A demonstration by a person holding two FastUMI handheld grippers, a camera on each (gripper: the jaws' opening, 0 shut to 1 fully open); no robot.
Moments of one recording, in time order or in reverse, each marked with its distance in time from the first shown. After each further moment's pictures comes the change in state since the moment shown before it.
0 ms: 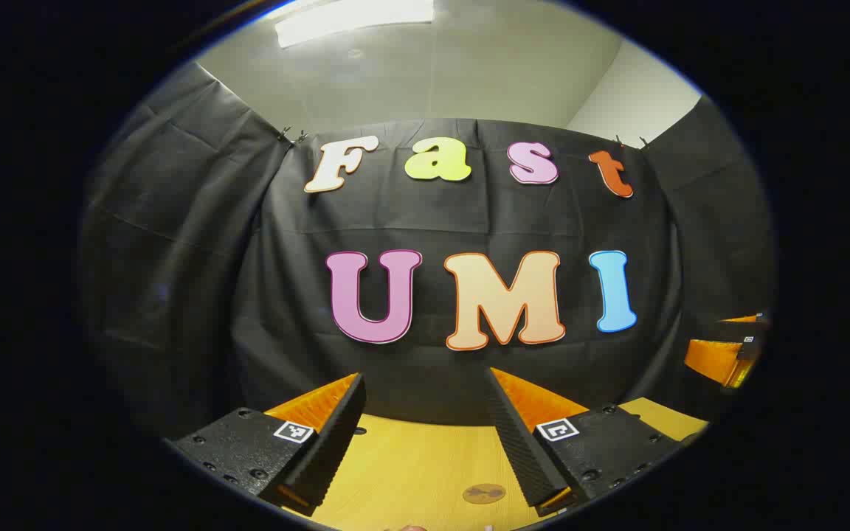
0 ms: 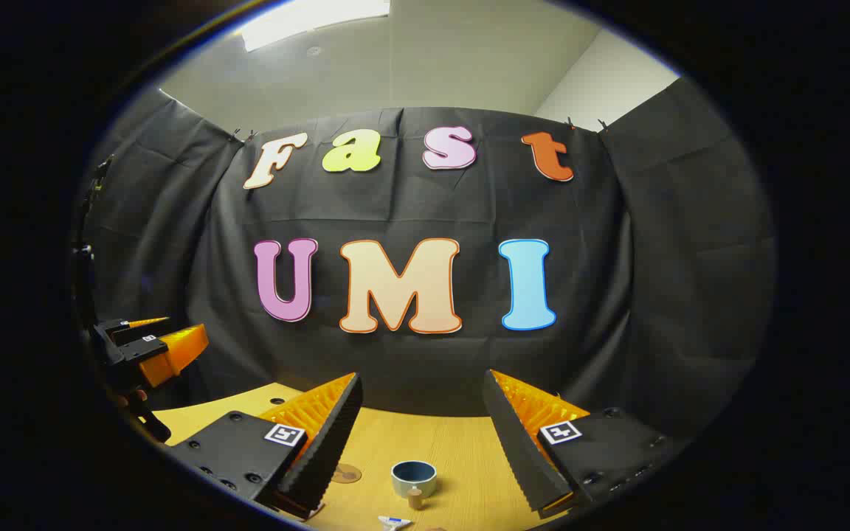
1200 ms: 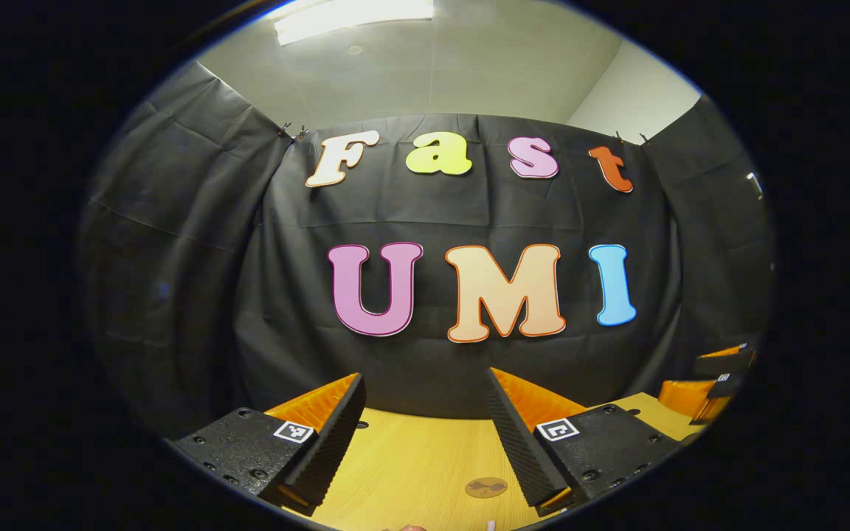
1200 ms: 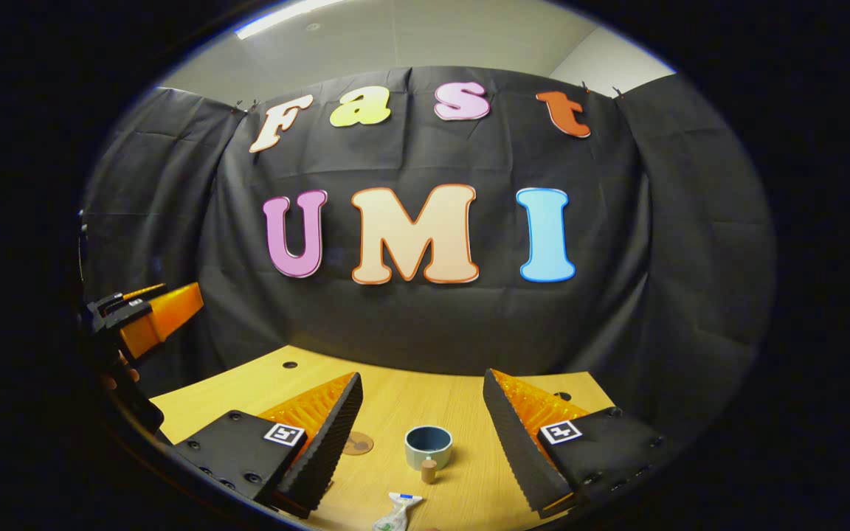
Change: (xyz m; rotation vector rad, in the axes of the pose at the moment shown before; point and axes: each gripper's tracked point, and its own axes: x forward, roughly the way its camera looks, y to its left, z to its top) left arm -0.008 0.004 -0.009 -0.002 0.027 0.001; right arm 0.005 0.016 -0.083 0.003 0.250 0.056
